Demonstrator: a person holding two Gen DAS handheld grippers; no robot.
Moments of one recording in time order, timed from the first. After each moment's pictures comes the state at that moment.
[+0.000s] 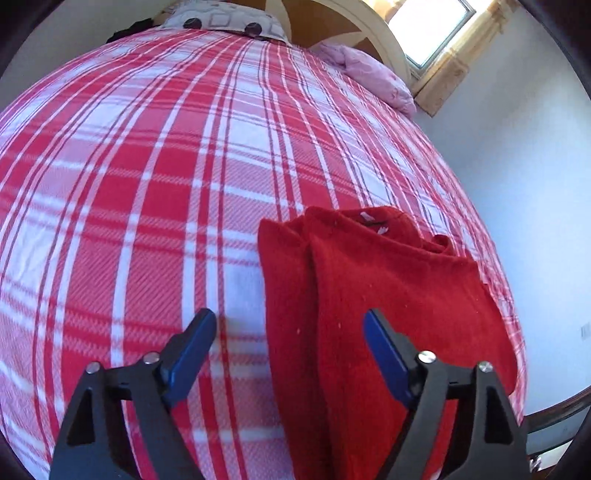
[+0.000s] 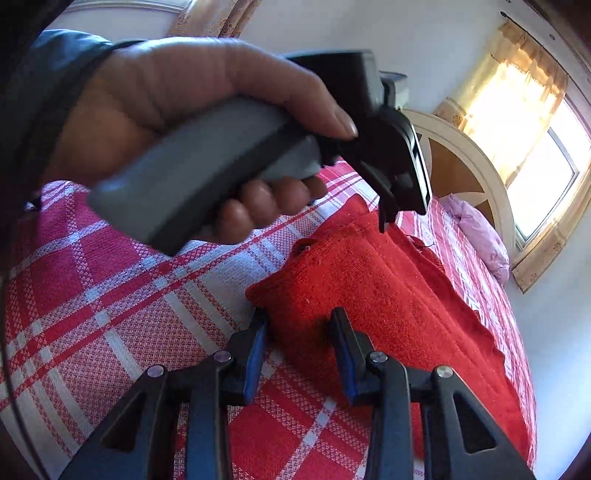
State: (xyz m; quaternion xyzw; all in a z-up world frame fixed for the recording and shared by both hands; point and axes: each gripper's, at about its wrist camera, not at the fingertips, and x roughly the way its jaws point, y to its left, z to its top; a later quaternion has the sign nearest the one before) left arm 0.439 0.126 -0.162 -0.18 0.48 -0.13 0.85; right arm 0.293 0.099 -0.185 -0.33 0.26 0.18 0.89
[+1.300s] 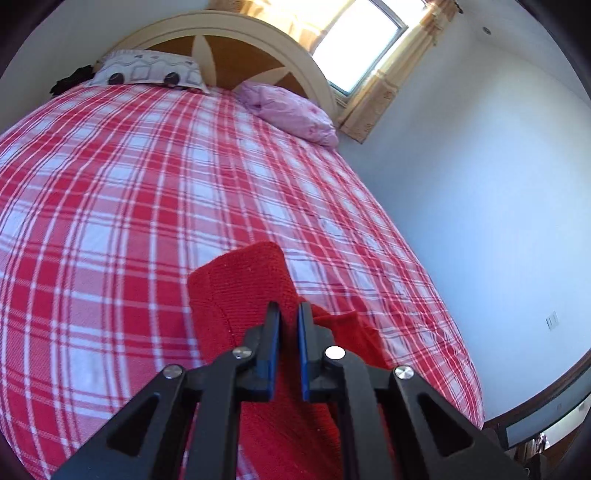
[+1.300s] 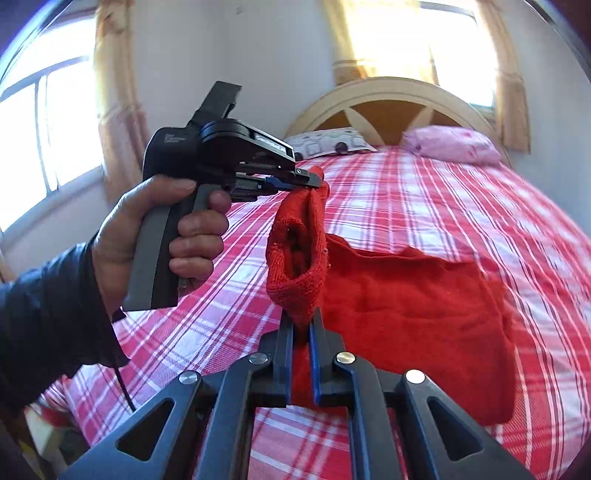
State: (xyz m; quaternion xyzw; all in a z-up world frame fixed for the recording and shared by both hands) left arm 0.442 0.023 -0.043 -0.20 0.39 -0.22 0.87; right arm 0.308 -0.104 -0.083 0.03 0.28 0.21 0.94
